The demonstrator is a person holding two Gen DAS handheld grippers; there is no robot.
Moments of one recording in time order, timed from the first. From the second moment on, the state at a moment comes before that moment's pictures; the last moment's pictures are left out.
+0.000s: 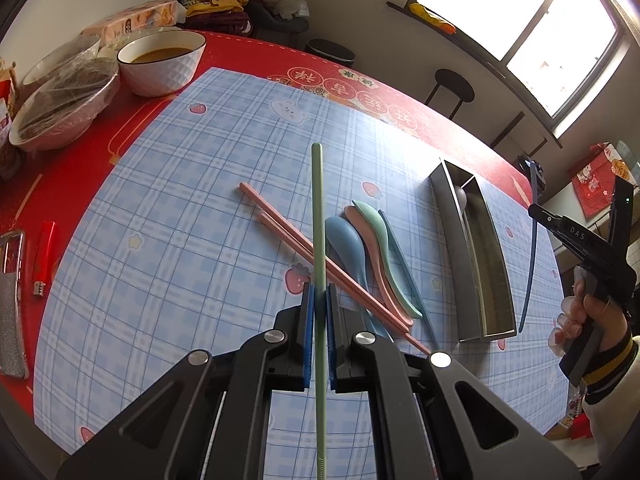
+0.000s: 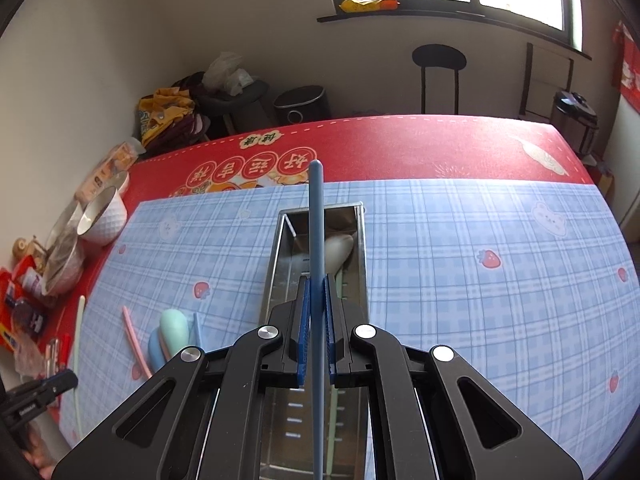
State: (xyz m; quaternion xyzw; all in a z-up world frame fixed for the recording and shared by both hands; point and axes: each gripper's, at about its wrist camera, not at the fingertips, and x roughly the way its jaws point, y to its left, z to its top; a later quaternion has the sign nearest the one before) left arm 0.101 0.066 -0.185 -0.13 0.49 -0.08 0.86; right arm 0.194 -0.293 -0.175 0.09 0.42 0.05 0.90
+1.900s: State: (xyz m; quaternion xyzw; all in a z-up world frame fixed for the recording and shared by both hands) left arm 0.143 -0.048 -0.178 -0.10 0.52 -0.16 0.83; right arm 0.123 -0.339 -0.214 0.19 0.47 0.04 0.86
